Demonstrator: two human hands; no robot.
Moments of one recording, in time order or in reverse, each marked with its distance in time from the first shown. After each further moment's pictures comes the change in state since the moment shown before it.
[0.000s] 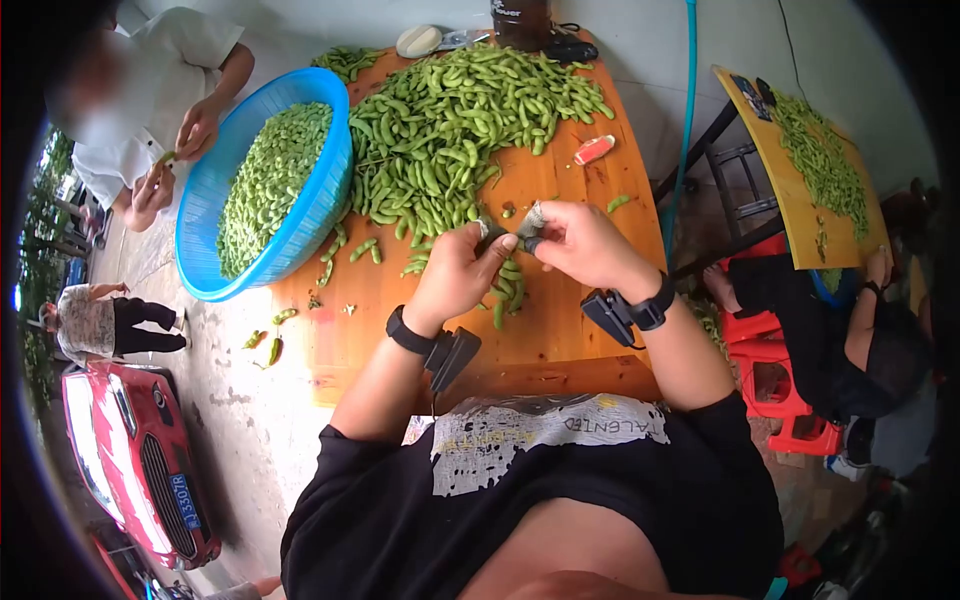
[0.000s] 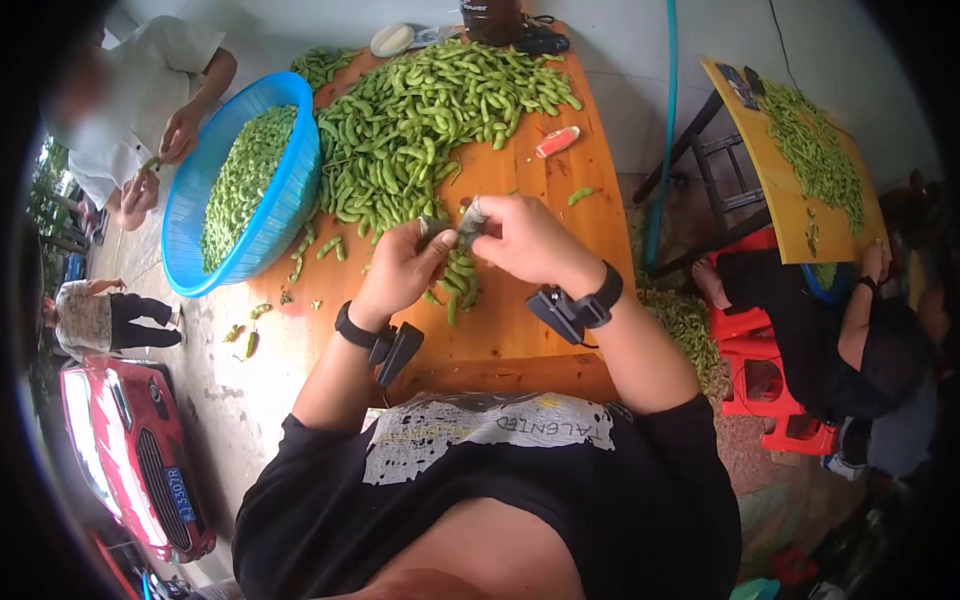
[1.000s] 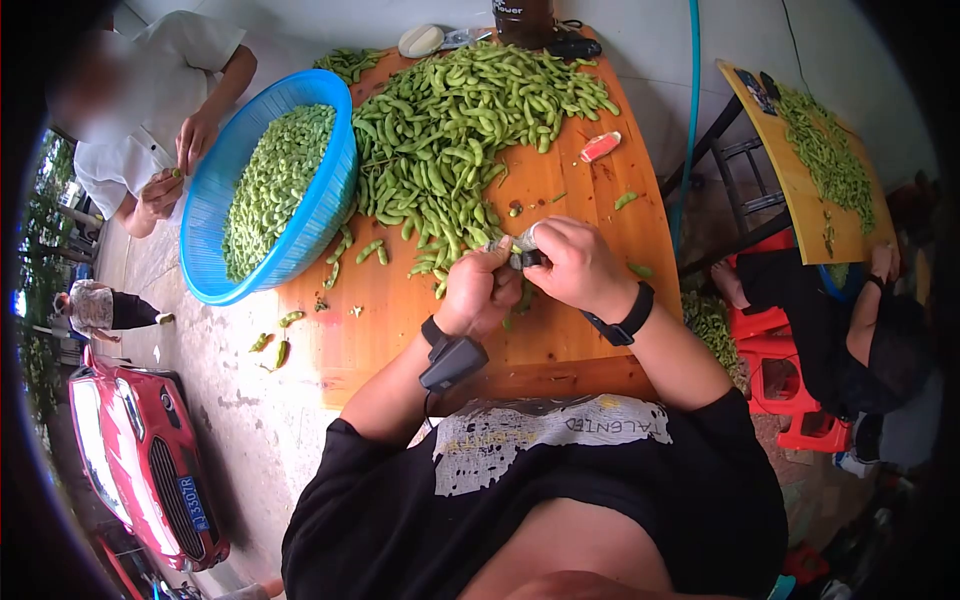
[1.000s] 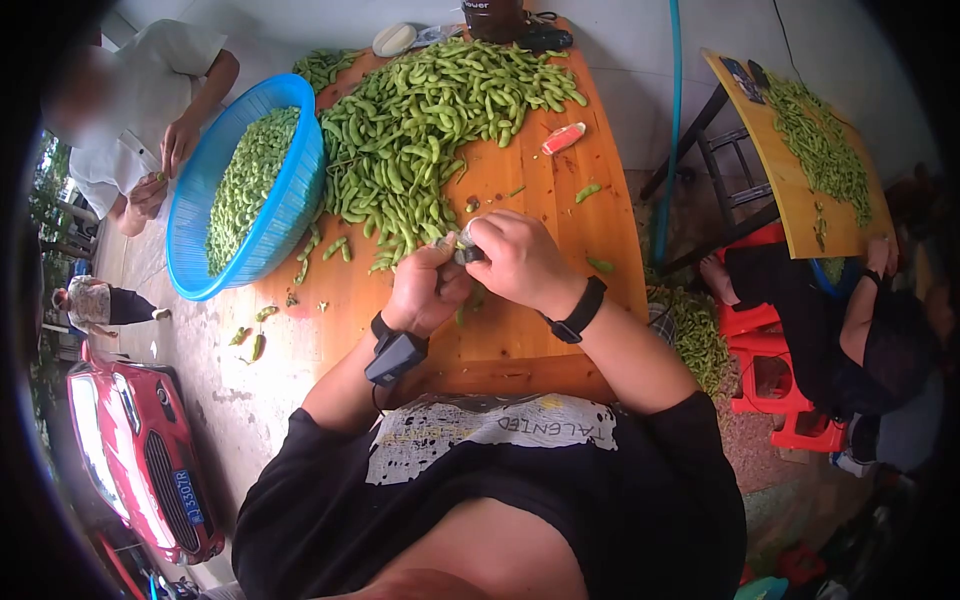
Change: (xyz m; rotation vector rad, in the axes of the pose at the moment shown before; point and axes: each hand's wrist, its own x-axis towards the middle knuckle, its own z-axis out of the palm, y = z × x) left_hand -0.001 -0.035 0.028 -1.180 -0.046 -0.430; right_hand -0.001 0.019 0.033 -0.510 0.398 -0.557
